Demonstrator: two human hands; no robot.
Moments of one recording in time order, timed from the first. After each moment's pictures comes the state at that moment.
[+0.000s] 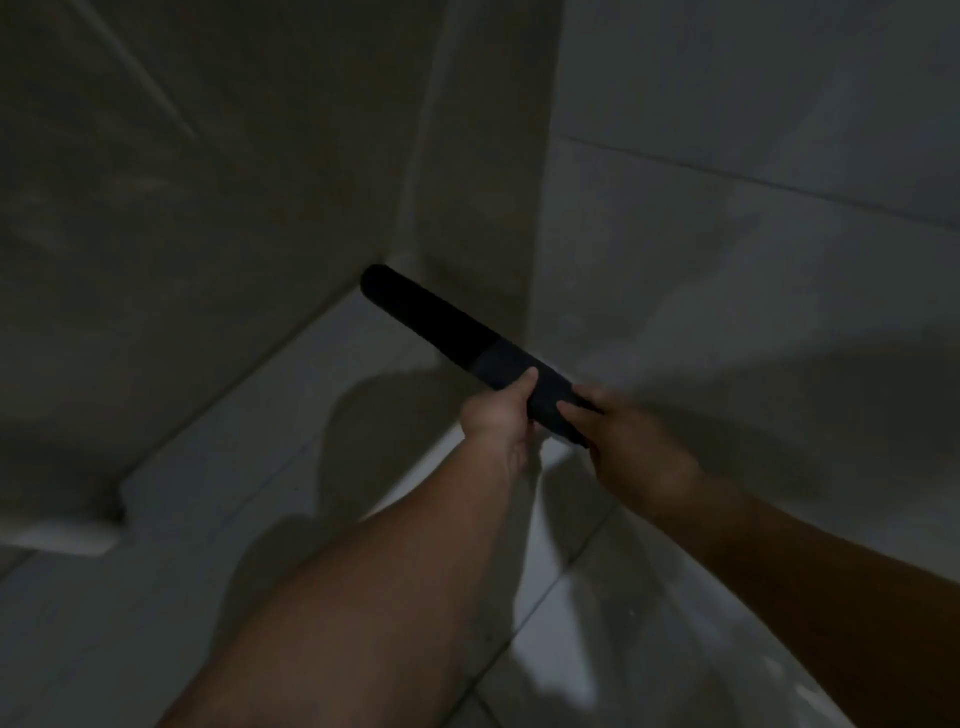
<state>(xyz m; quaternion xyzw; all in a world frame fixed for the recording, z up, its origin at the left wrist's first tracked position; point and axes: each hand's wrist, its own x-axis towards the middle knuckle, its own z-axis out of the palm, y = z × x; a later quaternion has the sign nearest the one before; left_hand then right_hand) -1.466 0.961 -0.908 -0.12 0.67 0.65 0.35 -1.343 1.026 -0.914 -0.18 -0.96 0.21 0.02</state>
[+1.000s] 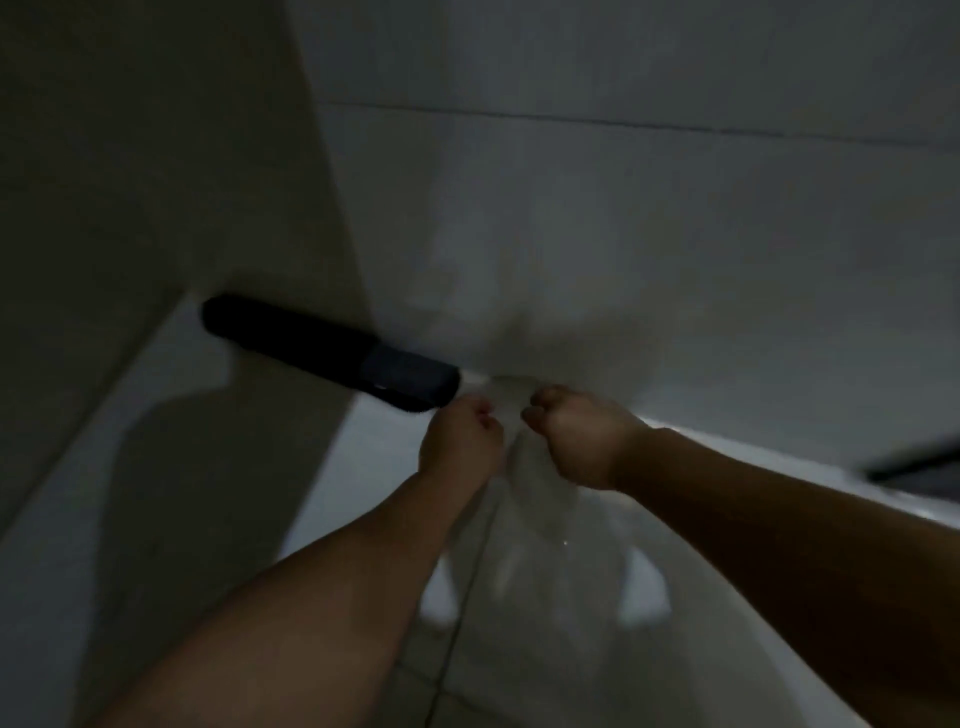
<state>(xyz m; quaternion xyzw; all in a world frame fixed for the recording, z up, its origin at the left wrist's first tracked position) -1.431 0.957 -0.952 0.40 0.83 0.22 0.31 -1.287 1.022 -0.923 -0.28 -0.94 0.15 -0.09</state>
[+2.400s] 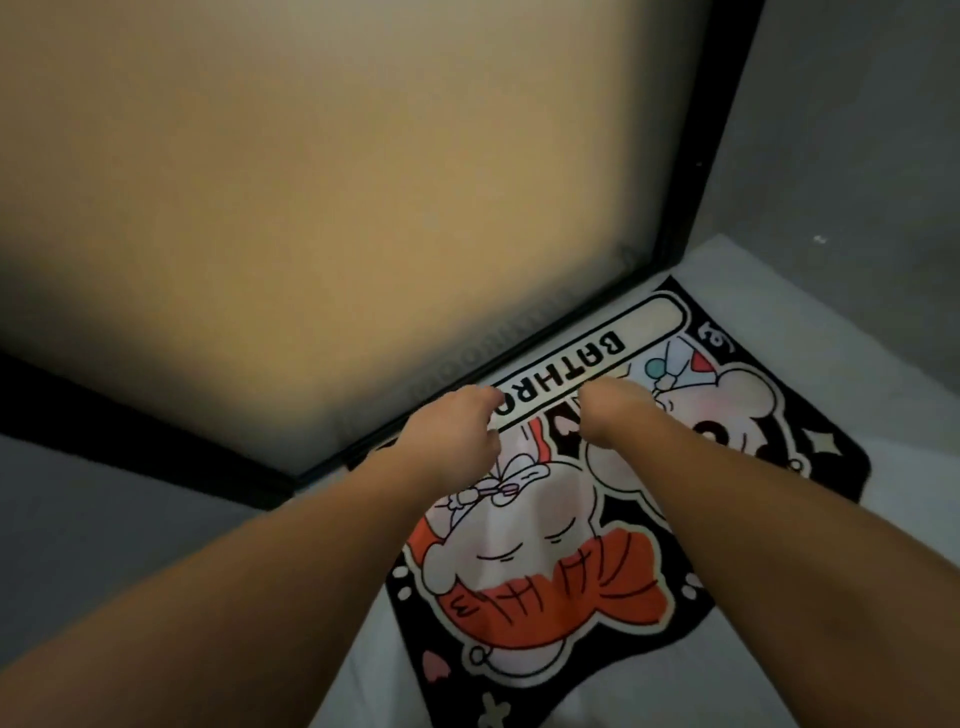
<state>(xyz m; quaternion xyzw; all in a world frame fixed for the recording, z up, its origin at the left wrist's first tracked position) -0.780 0.916 -0.815 0.90 0.39 -0.09 0.17 -0.595 0.876 -0.906 -0.82 -0.52 0.21 -0.12</state>
